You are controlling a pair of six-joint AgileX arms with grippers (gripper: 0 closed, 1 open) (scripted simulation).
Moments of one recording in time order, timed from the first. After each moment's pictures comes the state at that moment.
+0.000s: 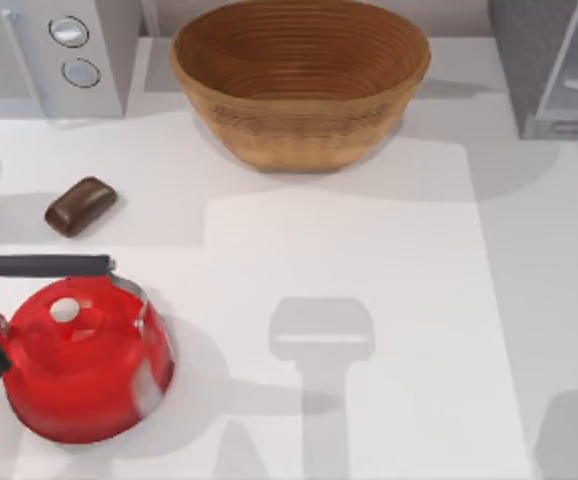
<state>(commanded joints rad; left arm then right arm) 0.00 0.00 0.00 0.00 0.00 0.00 -1.21 1.13 1.14 -1.45 -0.67 -1.39</state>
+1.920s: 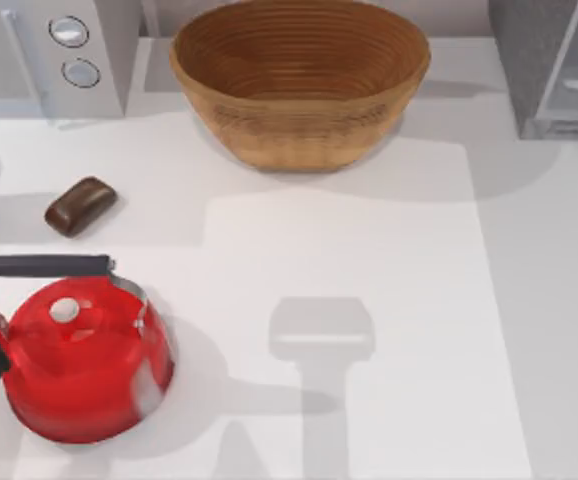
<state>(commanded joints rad) 0.00 0.00 0.00 0.00 0.00 0.00 -1.17 1.88 1.34 -0.75 -0.81 -1.11</state>
